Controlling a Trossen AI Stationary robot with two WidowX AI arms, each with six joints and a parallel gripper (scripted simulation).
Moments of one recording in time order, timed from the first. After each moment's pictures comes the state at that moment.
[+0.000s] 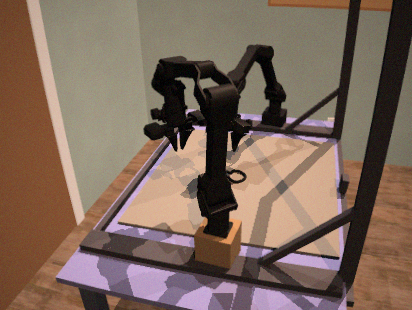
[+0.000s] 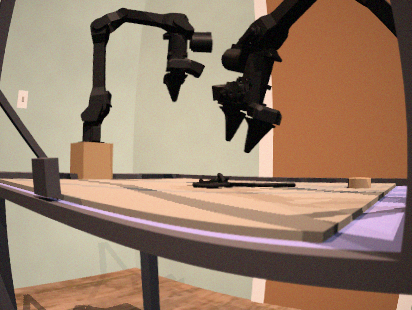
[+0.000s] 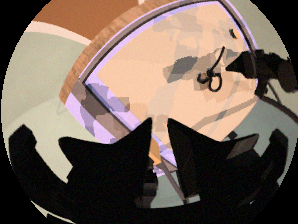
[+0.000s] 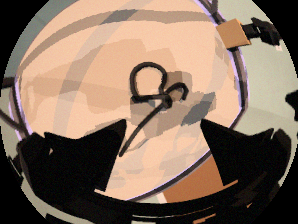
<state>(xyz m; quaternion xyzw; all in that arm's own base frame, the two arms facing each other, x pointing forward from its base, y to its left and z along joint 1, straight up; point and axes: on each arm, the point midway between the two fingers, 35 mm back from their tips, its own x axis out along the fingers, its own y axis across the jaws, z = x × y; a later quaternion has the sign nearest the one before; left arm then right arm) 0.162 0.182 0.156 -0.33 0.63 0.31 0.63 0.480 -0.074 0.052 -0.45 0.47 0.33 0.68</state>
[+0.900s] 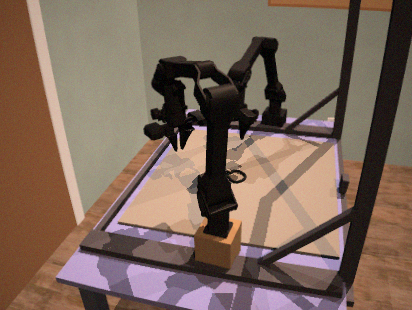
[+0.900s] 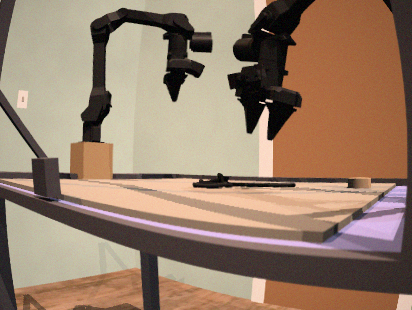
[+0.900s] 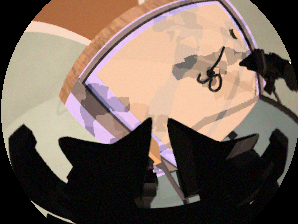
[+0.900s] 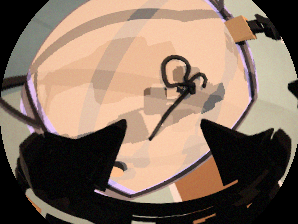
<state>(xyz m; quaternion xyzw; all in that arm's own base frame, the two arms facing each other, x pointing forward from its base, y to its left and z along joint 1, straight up) 0.162 0.182 0.156 -0.33 0.63 0.31 0.63 0.420 -0.066 0.071 -0.41 0.52 0.33 0.67</state>
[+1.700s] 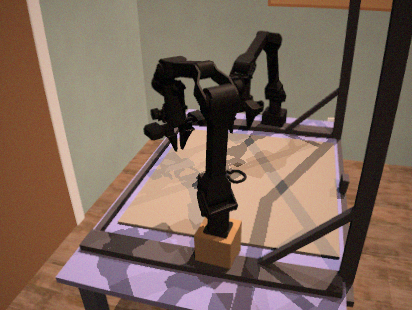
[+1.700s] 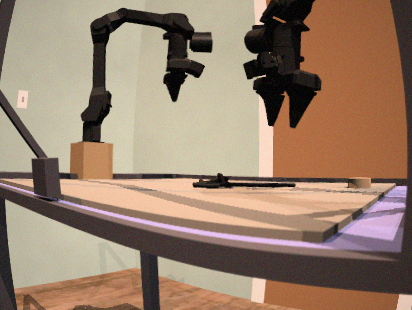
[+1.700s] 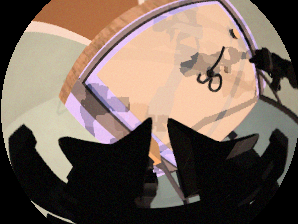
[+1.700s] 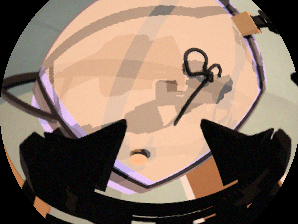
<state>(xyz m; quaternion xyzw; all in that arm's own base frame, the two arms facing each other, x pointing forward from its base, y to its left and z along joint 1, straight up) 0.162 0.182 0.156 -0.33 0.63 0.31 0.63 0.364 -0.059 0.088 -0.38 0.57 0.33 0.65</state>
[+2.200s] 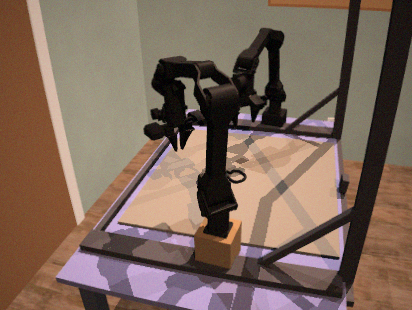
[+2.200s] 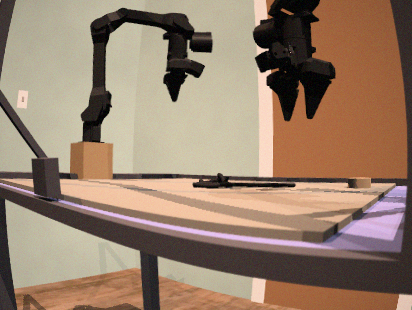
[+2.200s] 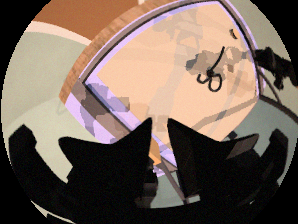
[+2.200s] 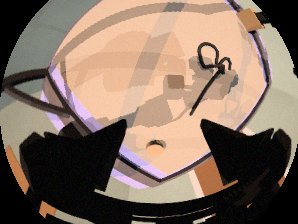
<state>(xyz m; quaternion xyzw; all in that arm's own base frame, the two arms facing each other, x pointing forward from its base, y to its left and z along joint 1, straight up) 0.162 0.182 0.156 -0.33 0.63 0.31 0.63 0.325 -0.053 0.098 -0.35 0.60 0.33 0.64</state>
